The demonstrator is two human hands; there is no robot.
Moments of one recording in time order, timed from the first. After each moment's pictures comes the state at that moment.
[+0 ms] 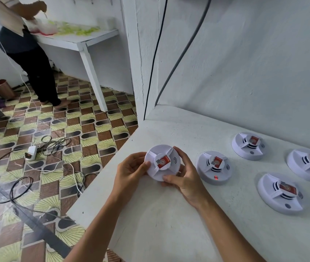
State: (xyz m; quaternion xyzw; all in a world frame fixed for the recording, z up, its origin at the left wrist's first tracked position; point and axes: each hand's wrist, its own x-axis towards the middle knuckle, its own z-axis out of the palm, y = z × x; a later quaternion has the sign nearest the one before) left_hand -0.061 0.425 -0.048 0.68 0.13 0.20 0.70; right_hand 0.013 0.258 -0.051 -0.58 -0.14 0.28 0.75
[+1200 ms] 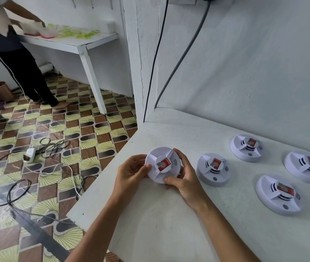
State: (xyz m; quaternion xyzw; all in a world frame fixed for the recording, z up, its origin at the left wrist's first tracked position) left_hand -0.061 0.425 -0.049 0.68 0.12 0.20 0.69; right_hand 0.013 0.260 -0.052 -0.60 -0.16 0.26 0.74
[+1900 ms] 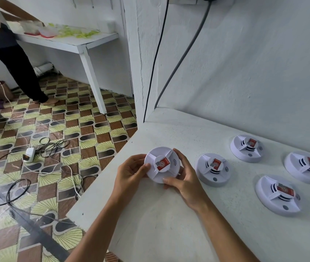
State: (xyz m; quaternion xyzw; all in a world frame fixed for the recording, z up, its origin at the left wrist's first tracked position) left_hand -0.060 0.426 -0.050 0.68 0.12 0.20 0.69; right_hand 0.013 0.259 -0.056 -0.59 -0.15 0.28 0.74
